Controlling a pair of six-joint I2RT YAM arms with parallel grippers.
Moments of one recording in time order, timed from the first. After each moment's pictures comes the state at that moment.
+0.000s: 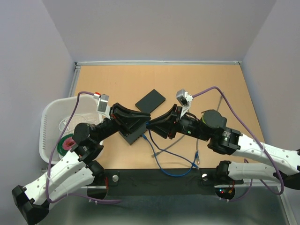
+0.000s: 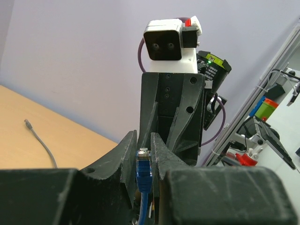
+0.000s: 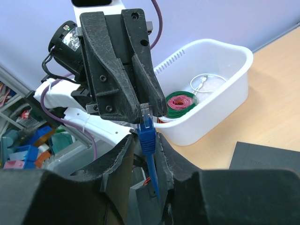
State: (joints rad) left arm -0.77 0.64 0.60 0.55 0.41 -0.75; right arm 1.17 0.98 0.99 0.12 -0.10 0.48
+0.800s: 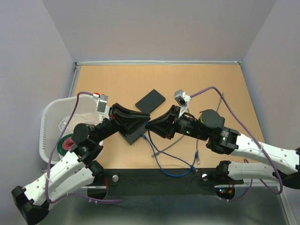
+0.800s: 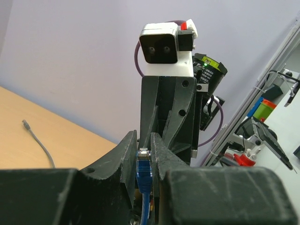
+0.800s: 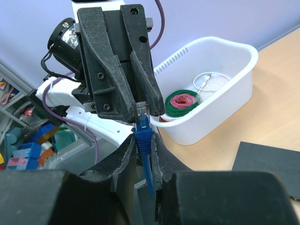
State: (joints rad) left arm -0.77 0.63 0.60 0.55 0.41 -0.76; right arm 1.17 0.99 0.98 0.14 -0.11 0.49
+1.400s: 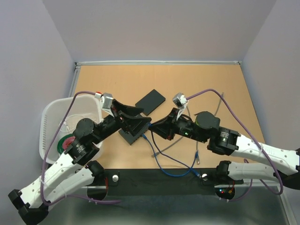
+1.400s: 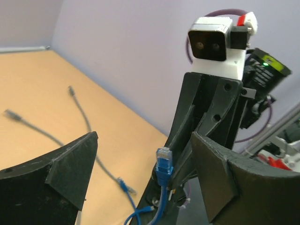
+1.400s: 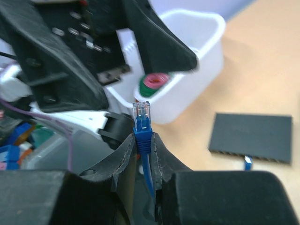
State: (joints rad) left arm -0.78 0.60 0.67 0.22 0.28 -0.65; right arm 1.17 0.96 0.95 0.03 0.01 0.49
